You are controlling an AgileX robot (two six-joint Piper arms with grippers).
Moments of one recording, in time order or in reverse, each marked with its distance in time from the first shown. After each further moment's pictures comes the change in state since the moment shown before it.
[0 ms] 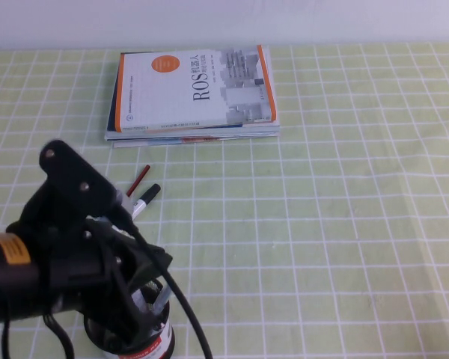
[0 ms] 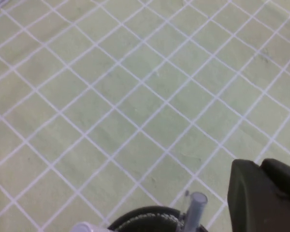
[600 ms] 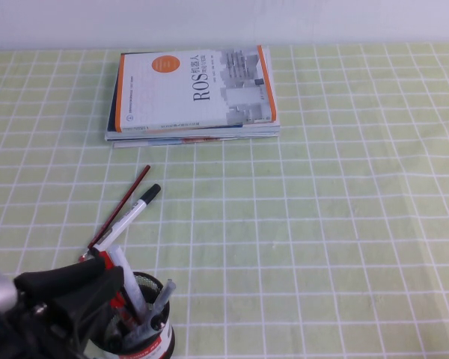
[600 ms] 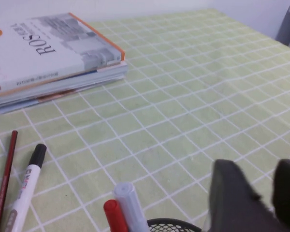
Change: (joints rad) right arm 0.000 0.000 0.000 0.000 0.000 0.000; left arm -0.130 -0.381 0.455 0.305 -0.605 -0.519
